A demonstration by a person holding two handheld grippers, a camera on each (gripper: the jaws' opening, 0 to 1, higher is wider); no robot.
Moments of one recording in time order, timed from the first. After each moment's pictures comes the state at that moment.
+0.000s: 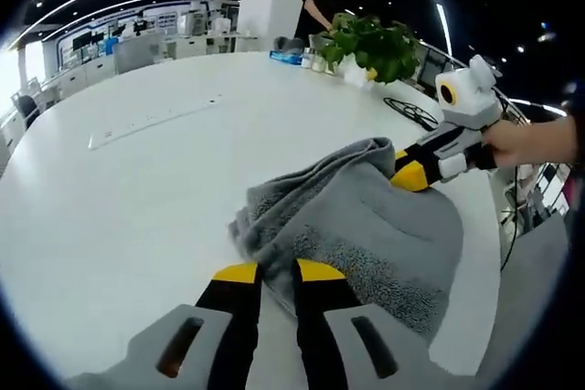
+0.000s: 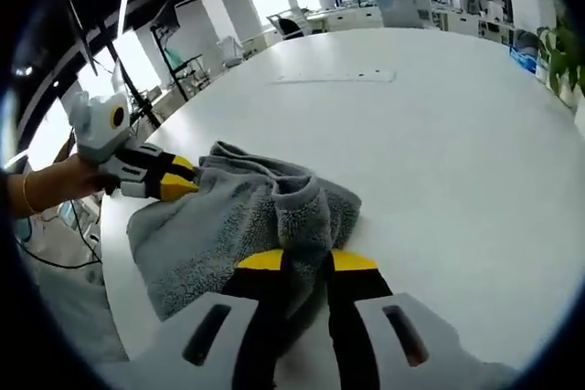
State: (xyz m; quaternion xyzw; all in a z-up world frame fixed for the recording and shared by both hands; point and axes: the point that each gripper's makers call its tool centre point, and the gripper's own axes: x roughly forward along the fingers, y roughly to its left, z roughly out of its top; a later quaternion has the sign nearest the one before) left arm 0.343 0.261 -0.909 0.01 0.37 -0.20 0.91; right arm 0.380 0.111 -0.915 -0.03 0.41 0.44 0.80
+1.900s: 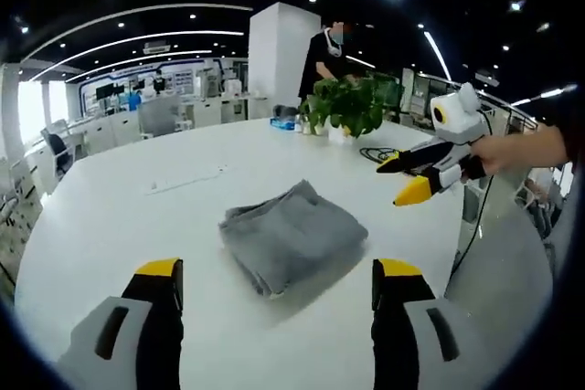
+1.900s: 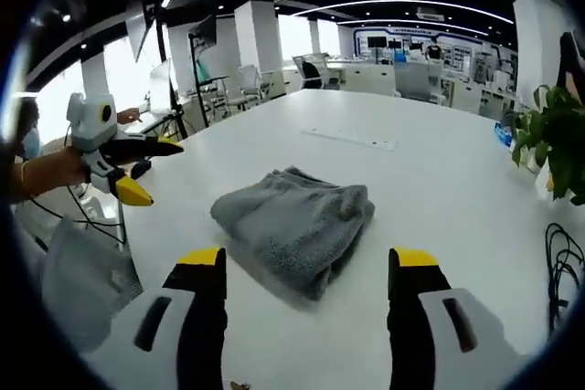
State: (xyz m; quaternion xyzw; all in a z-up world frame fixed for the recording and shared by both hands) left arm 0.196 0.242 -0.790 0.03 0.22 -0.17 0.96; right arm 0.276 0.054 -0.814 -0.08 0.27 0.46 0.84
